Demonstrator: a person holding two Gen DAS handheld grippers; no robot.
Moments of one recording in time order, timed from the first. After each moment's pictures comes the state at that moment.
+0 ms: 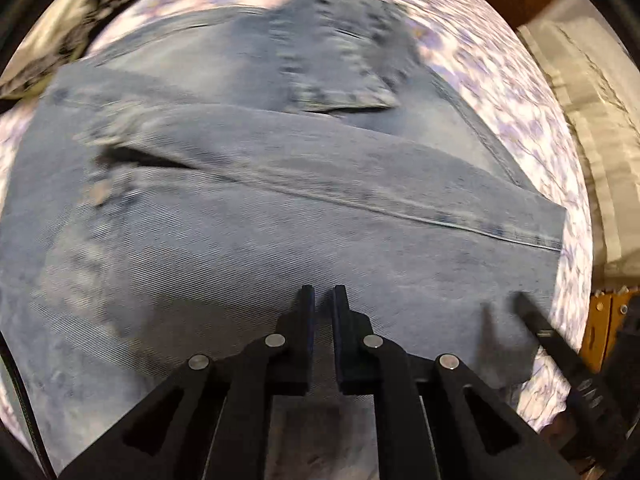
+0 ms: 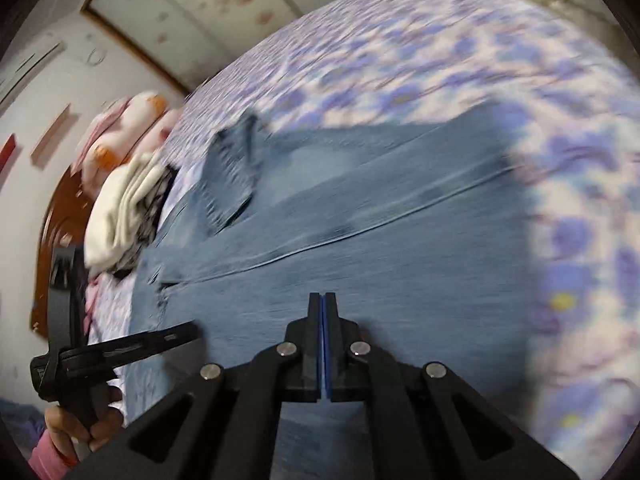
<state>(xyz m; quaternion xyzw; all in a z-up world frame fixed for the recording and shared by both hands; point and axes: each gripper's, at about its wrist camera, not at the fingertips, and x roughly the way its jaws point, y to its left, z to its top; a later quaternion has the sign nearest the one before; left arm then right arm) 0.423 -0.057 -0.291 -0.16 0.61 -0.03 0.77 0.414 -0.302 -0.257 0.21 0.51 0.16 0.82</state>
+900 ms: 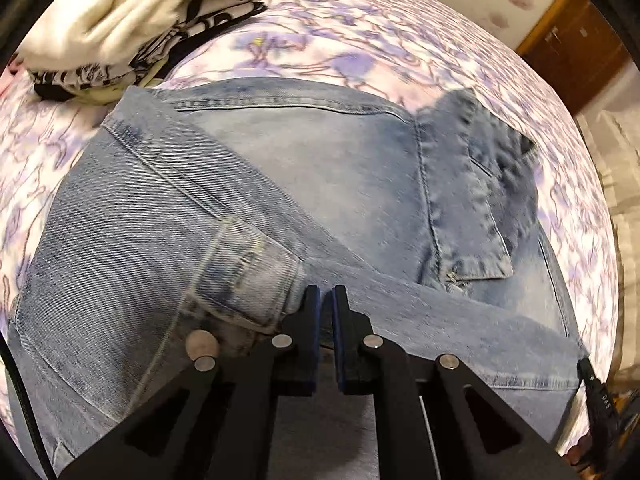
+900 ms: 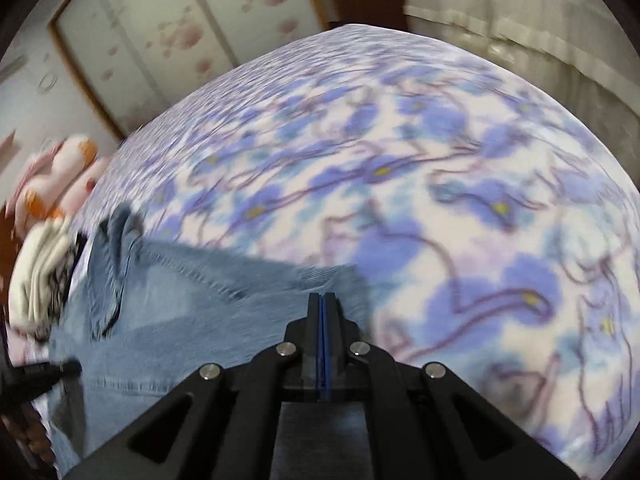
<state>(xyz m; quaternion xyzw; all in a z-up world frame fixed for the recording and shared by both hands) 0.498 0.033 -0.305 -0.22 0.53 0.11 0.81 0.478 -0.401 -0.272 0.18 0.43 -0.01 0.88</state>
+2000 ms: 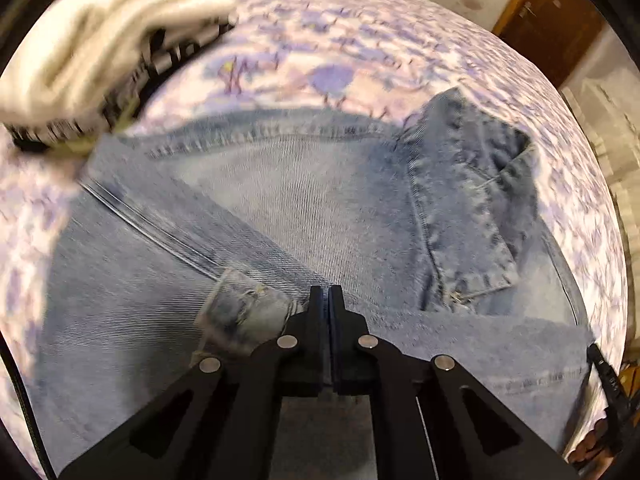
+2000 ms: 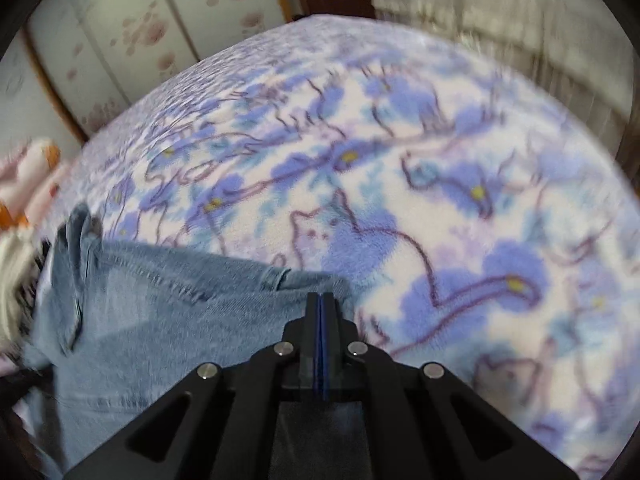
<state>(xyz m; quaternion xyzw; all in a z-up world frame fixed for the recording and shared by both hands) 0.528 0.047 -0.297 -0.15 0.53 0.07 0.83 0.485 -0.381 -0.280 0.13 0.45 -0.07 0.88</state>
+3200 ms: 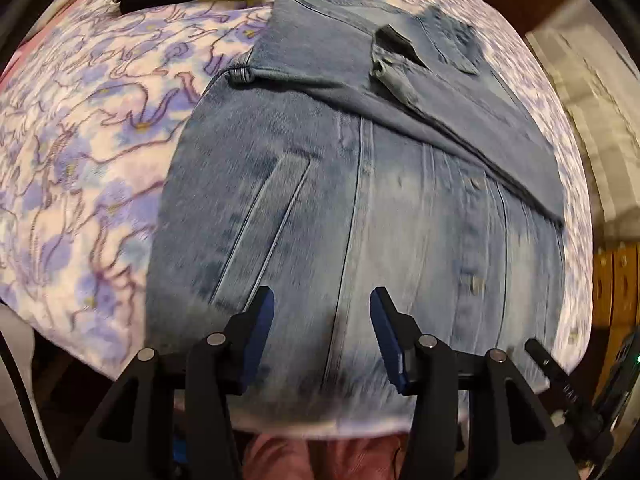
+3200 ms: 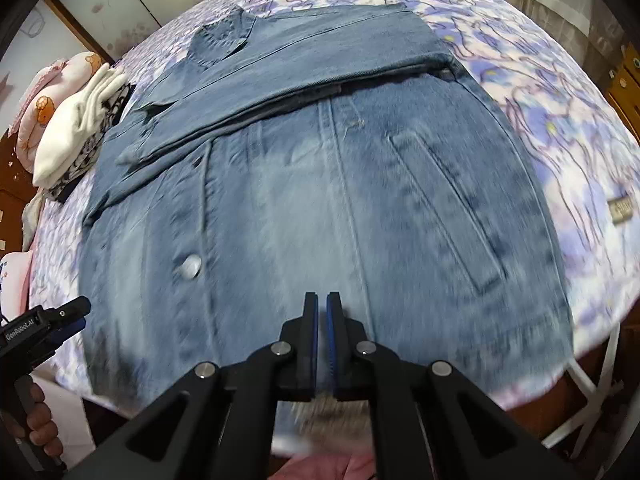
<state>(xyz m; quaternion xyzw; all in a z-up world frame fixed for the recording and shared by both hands) 0.195 0.145 -0.279 -0.16 0.61 -0.02 0.77 0.155 -0.184 -0.248 0.16 0.58 -0.03 0.80</state>
